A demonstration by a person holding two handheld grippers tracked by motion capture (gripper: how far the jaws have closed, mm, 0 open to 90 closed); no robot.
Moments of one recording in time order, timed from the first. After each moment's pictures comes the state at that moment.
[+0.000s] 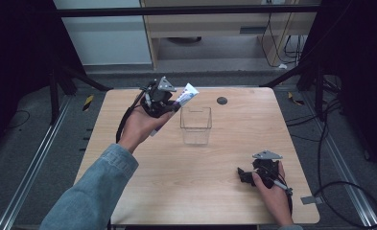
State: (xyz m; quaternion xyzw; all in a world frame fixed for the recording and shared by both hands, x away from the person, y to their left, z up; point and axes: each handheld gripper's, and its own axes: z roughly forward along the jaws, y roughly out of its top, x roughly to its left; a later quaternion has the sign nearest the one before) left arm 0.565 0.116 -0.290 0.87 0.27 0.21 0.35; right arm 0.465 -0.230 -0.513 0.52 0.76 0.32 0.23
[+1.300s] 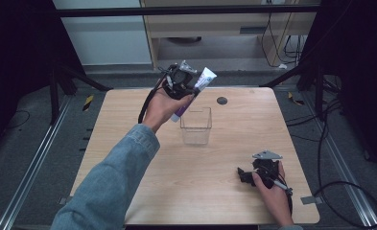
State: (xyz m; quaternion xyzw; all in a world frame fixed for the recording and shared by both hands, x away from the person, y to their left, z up) left arm 0.615 0.064 -0.277 0.87 0.27 0.19 0.37; right arm 0.465 -0.230 -0.513 0.52 0.76 0.32 0.23
